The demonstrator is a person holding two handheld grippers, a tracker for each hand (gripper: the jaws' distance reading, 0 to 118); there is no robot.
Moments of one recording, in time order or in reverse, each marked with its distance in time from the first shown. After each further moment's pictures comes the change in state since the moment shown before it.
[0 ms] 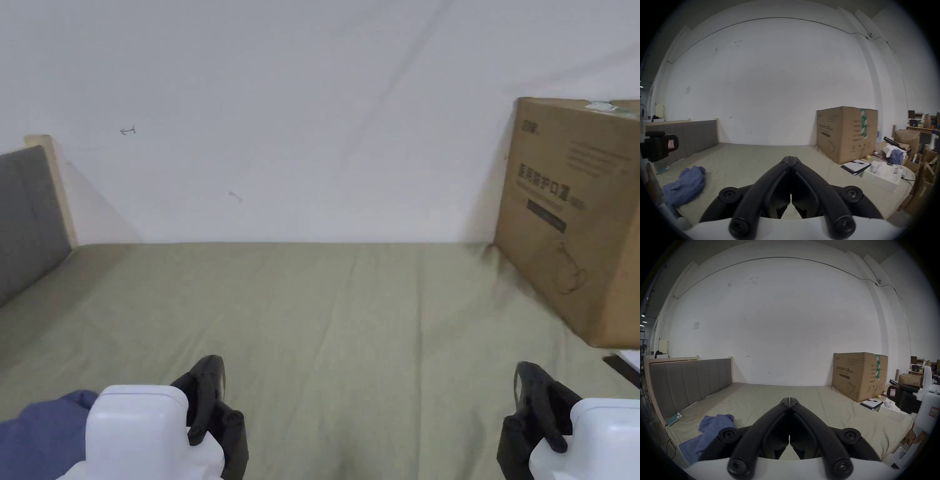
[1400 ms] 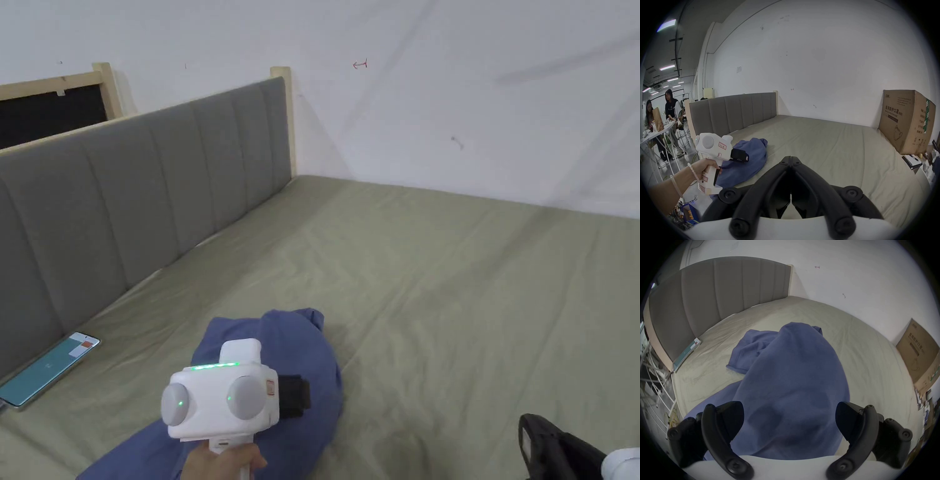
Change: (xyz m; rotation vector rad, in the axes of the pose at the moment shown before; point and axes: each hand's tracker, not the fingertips) left arm -0.272 -0.149 -0.152 -0.782 0.442 0.263; right arm -0.159 -0.040 -0.021 -0.249 0.535 0.069
